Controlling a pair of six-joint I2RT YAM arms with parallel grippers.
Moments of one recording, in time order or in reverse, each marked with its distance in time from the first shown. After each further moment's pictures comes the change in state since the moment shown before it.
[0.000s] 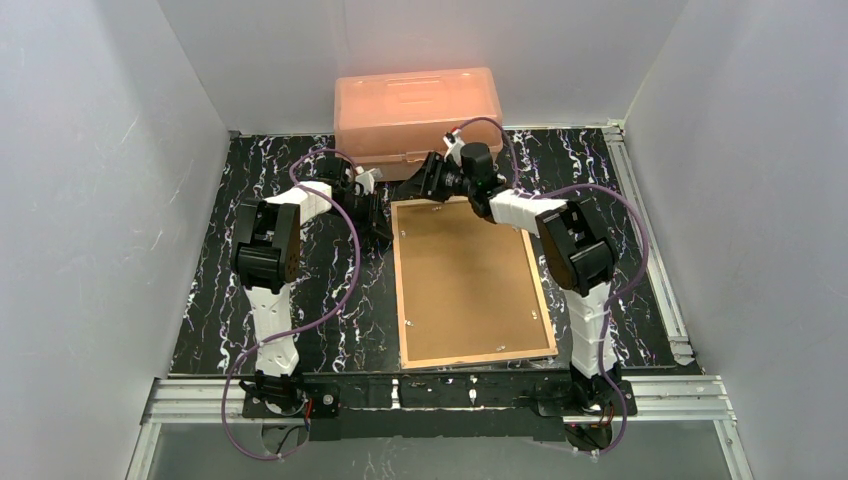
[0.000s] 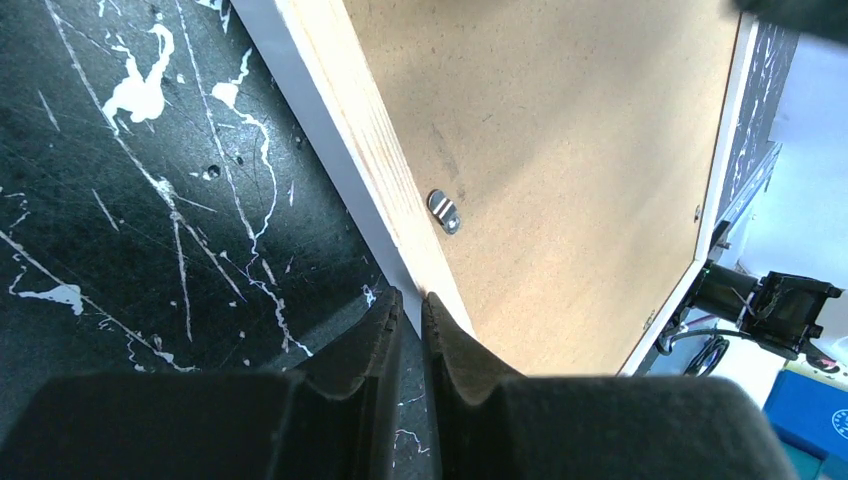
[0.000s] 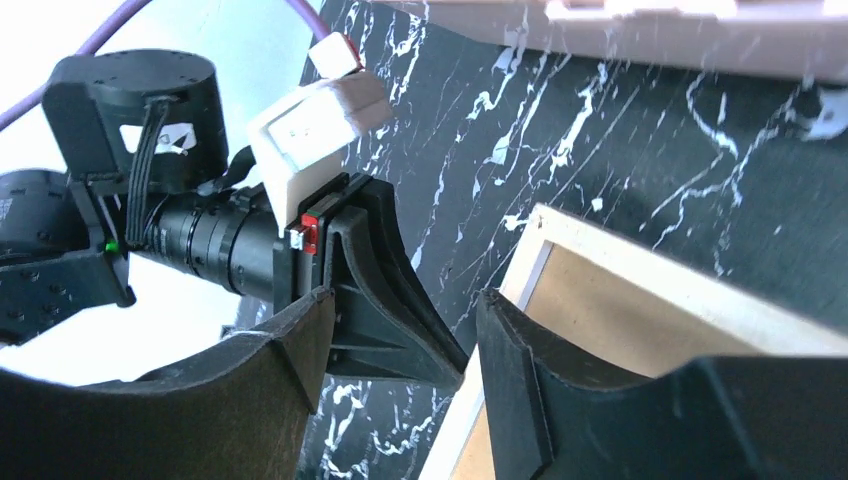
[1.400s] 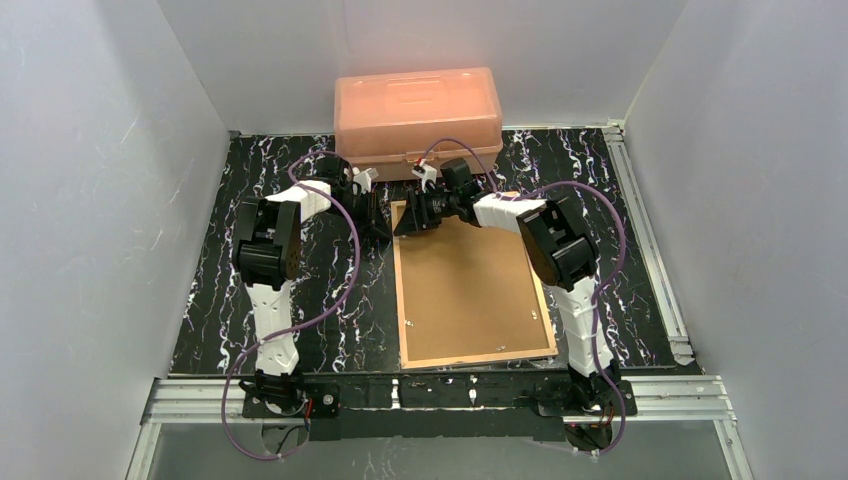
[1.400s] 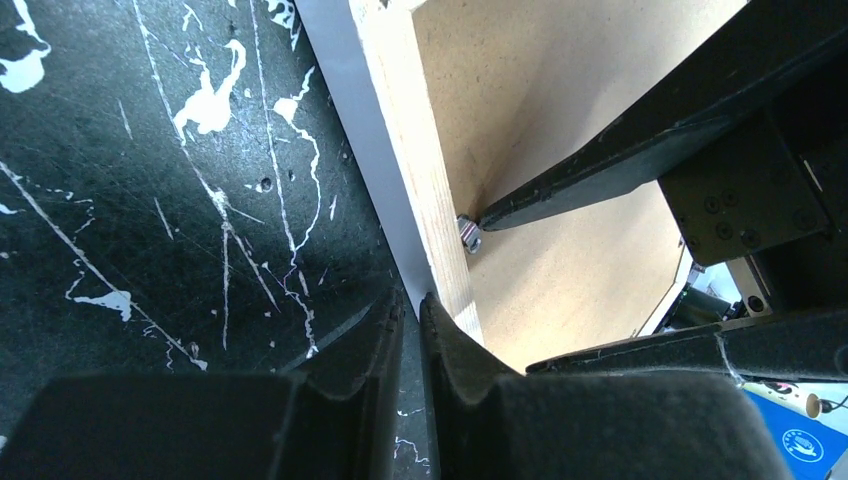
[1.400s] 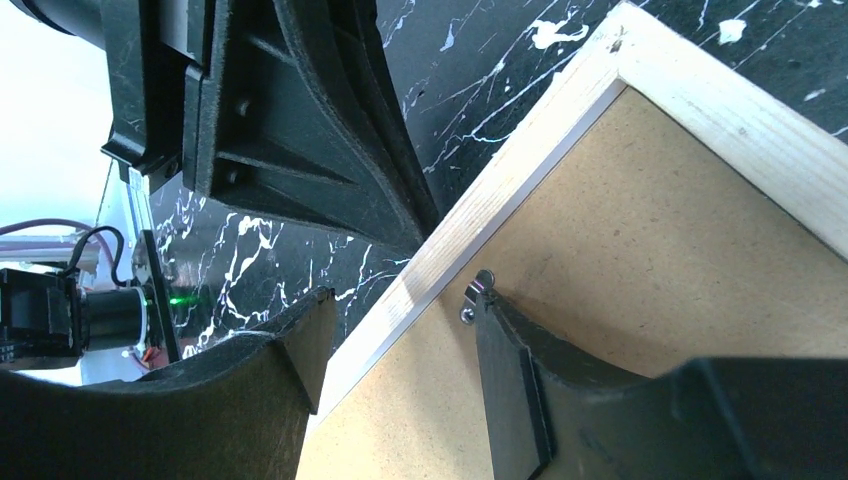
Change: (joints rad) left arm 0.009 0.031 0.025 0.002 0.002 -0.068; right arm 0.042 0.118 0.126 -0.345 -0.261 -0.463
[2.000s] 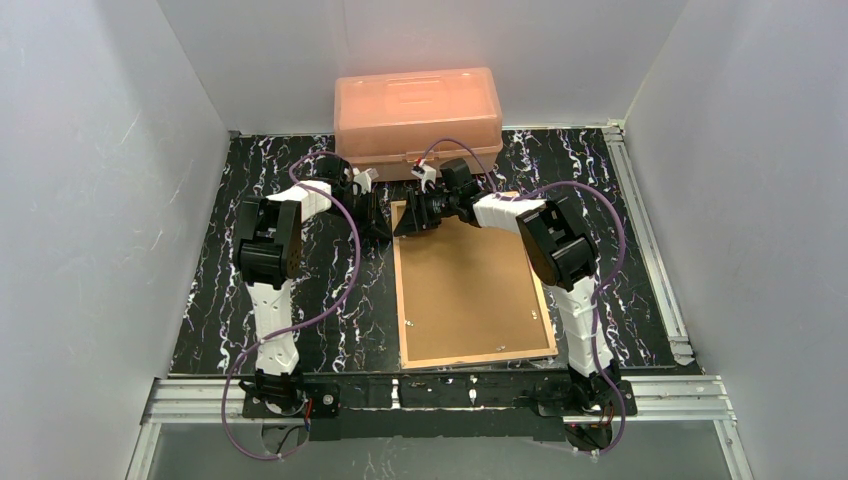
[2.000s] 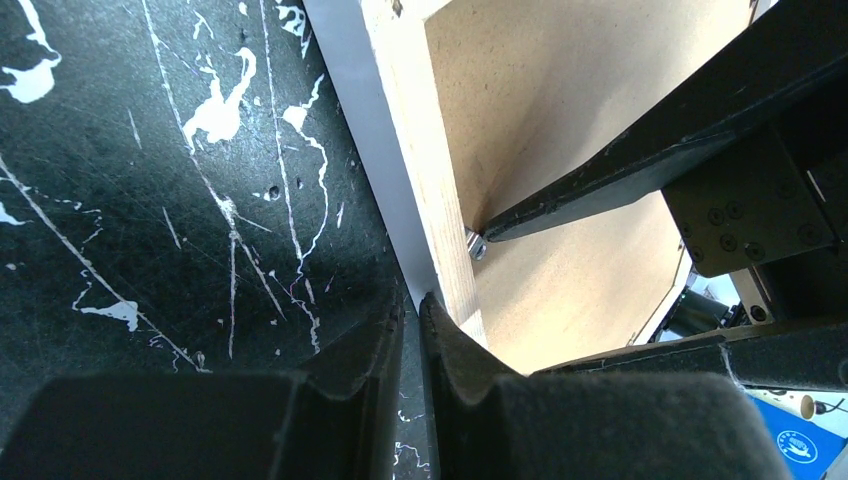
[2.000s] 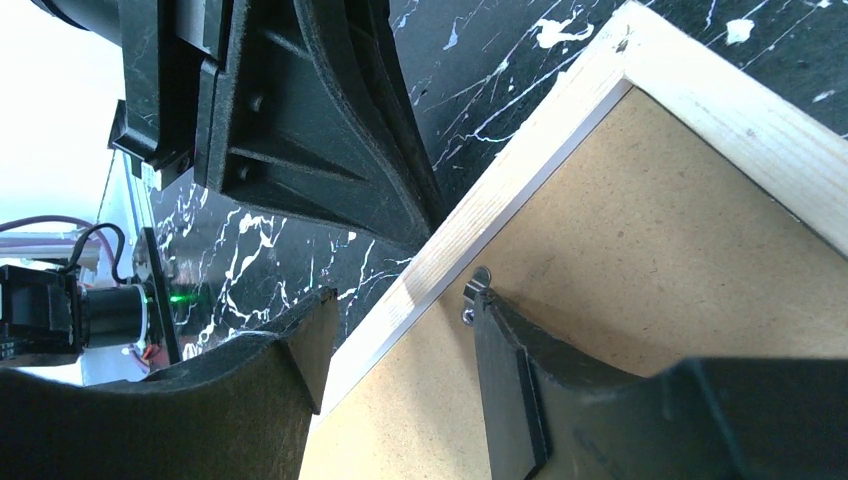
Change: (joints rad) left arm 0.000 0.013 0.006 0.006 0.002 -0.011; right arm 0.003 0.003 0.000 0.006 -0.007 0.000
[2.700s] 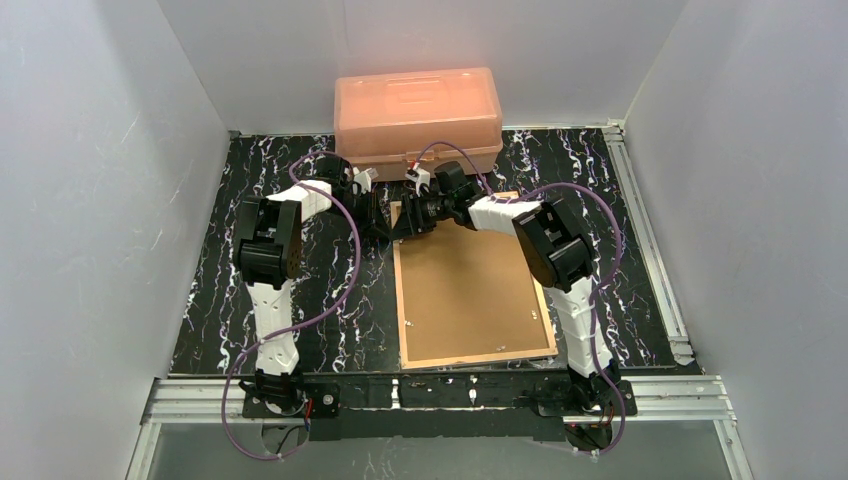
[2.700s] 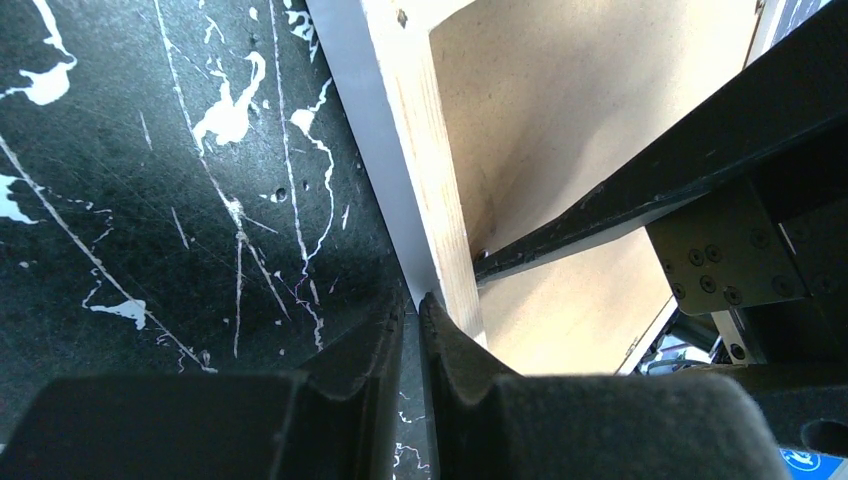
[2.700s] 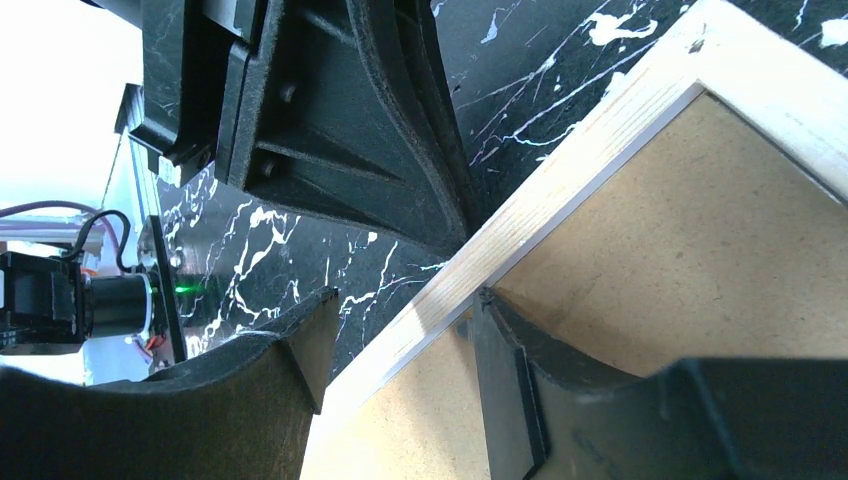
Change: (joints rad) left arm -0.003 0.000 0.004 0.000 -0.013 -0.008; right arm 0.027 0.006 0.000 0.014 -0.013 0.001
